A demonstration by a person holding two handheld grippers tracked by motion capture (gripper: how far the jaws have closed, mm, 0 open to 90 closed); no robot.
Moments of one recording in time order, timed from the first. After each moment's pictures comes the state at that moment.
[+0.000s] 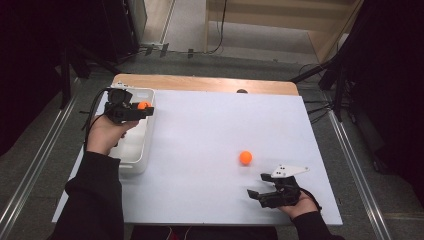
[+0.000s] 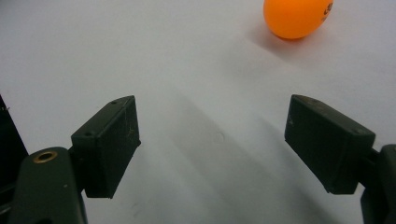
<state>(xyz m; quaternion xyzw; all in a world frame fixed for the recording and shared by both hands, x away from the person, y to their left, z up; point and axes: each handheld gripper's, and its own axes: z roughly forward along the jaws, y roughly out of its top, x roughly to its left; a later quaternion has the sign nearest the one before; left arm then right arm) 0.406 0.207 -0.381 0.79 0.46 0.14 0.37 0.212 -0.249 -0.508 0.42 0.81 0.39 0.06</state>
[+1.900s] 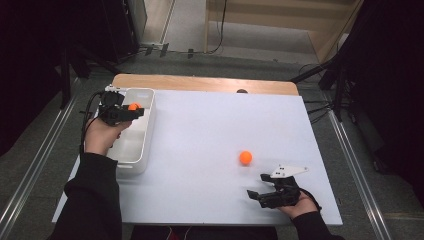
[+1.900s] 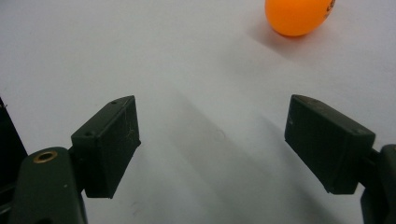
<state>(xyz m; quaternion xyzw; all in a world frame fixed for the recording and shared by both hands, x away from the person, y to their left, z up) 0.417 0.229 -0.403 0.77 0.51 0.17 0.34 0.212 -0.248 -0.509 0.42 0.82 0.39 0.06</state>
